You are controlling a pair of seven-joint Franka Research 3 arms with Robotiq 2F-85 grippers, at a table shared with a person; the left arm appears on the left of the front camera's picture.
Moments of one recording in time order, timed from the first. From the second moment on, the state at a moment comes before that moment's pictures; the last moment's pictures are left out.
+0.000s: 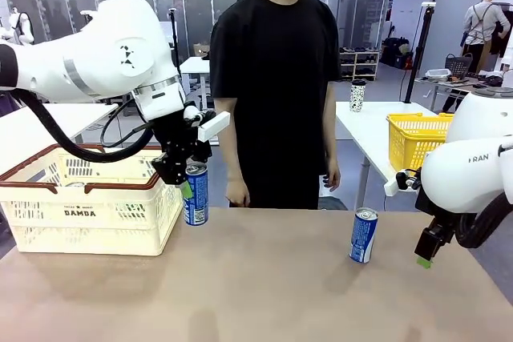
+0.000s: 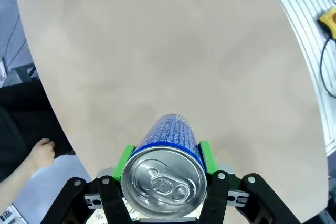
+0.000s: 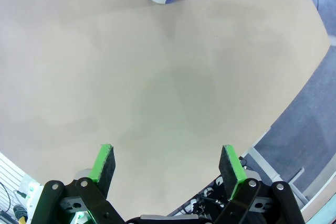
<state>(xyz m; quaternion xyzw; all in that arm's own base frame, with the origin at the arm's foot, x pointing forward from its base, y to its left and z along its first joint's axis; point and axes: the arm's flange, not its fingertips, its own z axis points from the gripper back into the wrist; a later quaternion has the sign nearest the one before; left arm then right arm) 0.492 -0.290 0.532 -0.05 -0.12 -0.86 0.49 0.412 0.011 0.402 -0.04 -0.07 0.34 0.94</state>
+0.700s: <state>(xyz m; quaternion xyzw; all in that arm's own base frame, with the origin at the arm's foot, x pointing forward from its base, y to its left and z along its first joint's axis) 0.505 -0.300 0.530 -0.06 -0.12 -0.86 0.49 0.412 0.011 0.402 -0.04 -0.07 0.34 0.94</state>
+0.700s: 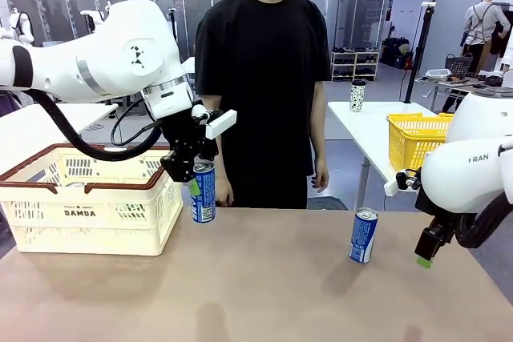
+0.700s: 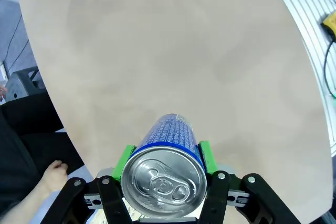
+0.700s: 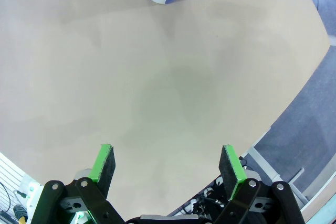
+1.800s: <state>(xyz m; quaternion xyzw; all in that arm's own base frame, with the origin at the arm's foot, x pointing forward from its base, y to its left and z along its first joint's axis) 0.550 -0.106 0.630 0.05 -0.19 -0.73 0.65 0.412 0.011 0.402 -0.04 -0.07 0.34 0.94</state>
